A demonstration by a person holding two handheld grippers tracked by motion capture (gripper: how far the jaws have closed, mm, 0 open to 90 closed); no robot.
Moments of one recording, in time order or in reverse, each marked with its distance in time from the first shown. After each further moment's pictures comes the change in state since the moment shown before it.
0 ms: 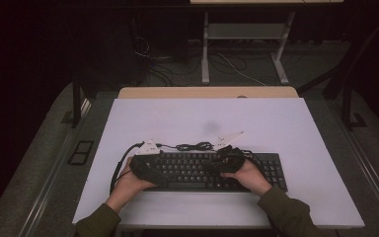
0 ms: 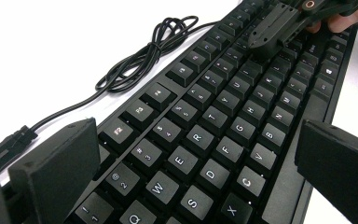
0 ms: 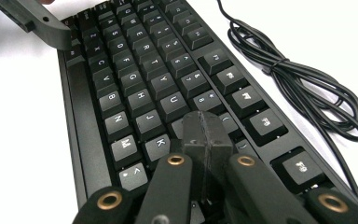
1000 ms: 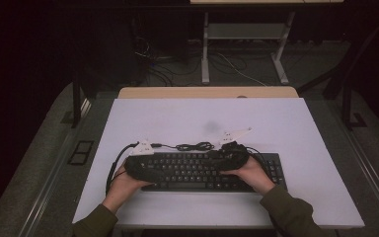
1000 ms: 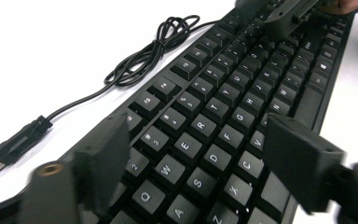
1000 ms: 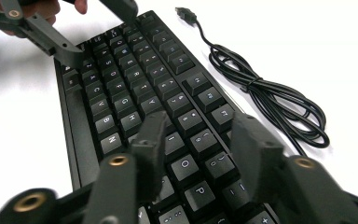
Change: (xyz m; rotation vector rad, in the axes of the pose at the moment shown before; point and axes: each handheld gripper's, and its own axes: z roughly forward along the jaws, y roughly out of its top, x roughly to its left) left arm 0.005 -0.006 -0.015 -0.005 -0.012 0.006; right arm -0.006 0.002 -0.013 -0.079 -0.014 0.057
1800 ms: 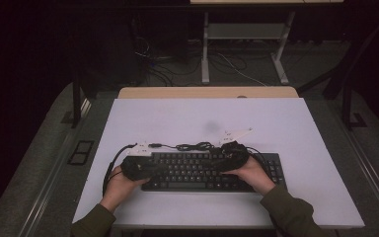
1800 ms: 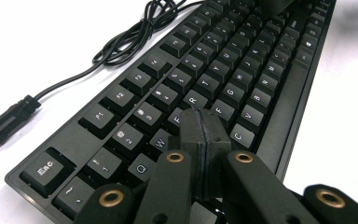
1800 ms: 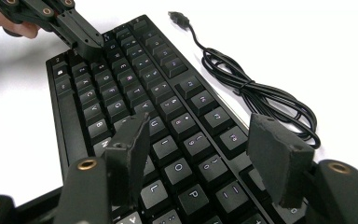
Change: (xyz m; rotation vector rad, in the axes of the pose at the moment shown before) left arm 0.005 -0.005 -0.003 0.056 -0.059 0.007; right arm 0.000 0.000 0.000 -0.018 -0.027 0.003
